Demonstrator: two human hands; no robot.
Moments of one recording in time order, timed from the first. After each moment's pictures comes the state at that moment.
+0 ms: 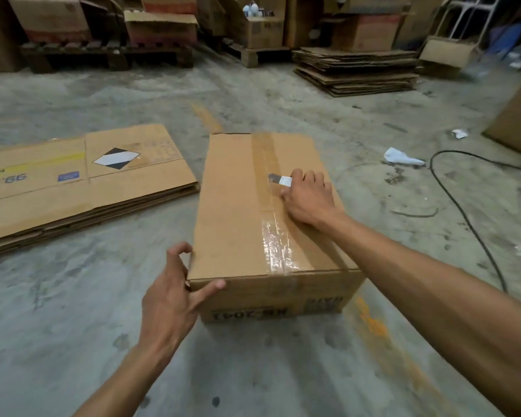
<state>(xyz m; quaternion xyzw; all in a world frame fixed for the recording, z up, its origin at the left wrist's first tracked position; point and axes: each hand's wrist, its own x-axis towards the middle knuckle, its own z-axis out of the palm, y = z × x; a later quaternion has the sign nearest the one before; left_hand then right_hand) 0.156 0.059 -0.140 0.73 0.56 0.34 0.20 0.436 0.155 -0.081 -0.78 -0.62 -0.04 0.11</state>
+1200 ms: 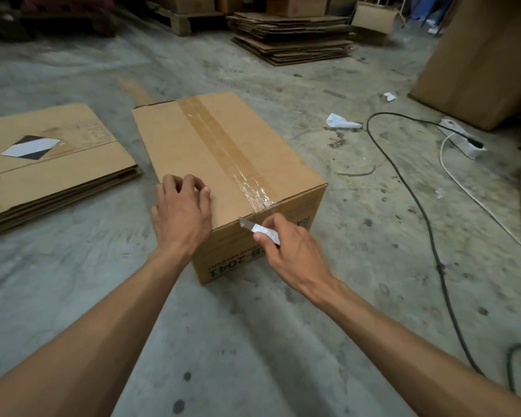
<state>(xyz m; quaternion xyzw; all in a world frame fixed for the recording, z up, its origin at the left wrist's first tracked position) 0.263 0.119 -0.109 0.77 0.57 0.28 0.10 0.411 -0.022 -0.114 -0.75 -0.58 0.08 0.29</state>
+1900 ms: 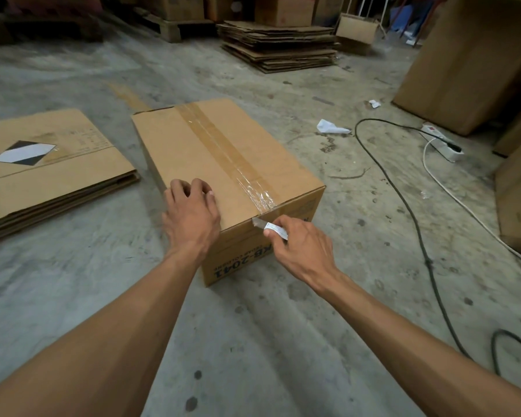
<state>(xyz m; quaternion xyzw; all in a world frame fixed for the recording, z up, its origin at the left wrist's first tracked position) 0.262 0.117 -0.110 0.76 0.56 0.30 0.12 0.403 -0.020 -0.100 -0.82 -0.53 0.01 0.20</state>
